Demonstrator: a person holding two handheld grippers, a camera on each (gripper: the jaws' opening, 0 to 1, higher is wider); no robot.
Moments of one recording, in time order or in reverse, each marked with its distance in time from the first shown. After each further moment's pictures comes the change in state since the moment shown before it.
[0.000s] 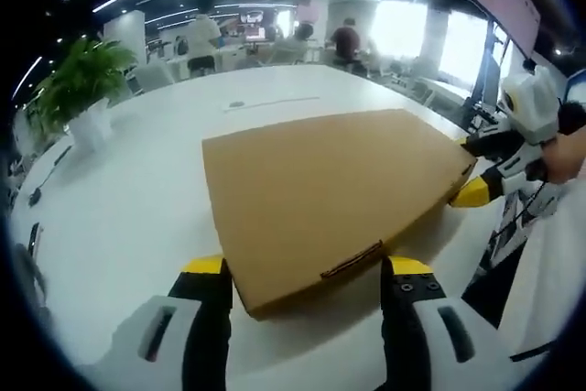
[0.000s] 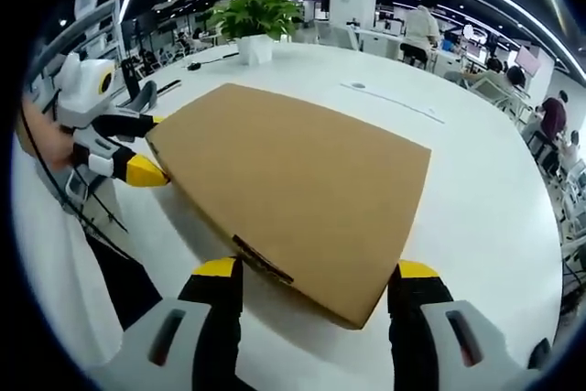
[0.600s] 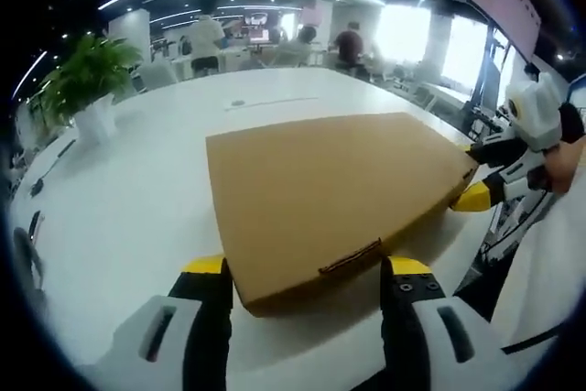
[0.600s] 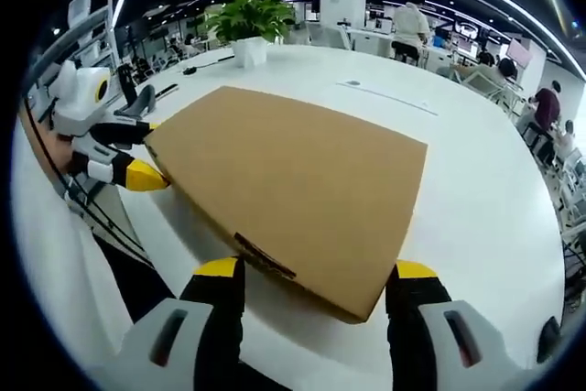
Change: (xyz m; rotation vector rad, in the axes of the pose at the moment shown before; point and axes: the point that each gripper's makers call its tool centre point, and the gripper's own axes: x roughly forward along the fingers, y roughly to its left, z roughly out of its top) left arm -0.011 -0.010 -0.012 -0.029 -0.028 0.012; right arm -0.012 0.009 -0.014 0.034 -0.020 -0.011
